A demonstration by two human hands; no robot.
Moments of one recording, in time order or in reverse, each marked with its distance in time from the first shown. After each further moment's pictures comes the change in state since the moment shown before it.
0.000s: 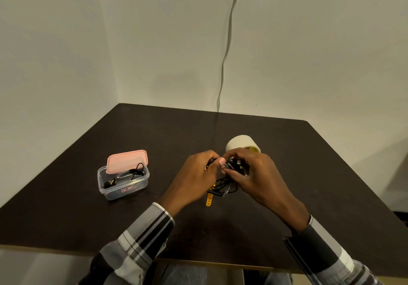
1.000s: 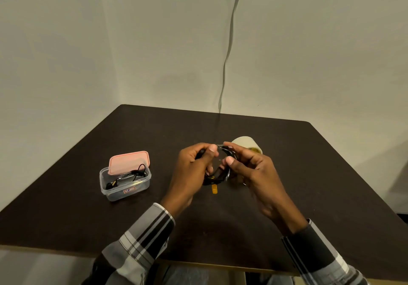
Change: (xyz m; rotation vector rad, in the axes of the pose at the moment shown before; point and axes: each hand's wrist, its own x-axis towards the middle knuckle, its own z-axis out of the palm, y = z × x) left_hand 0.001 0.005 0.002 -0.472 0.283 -0.144; right_hand -0.003 -0.012 0.010 1.032 0.044 0.411
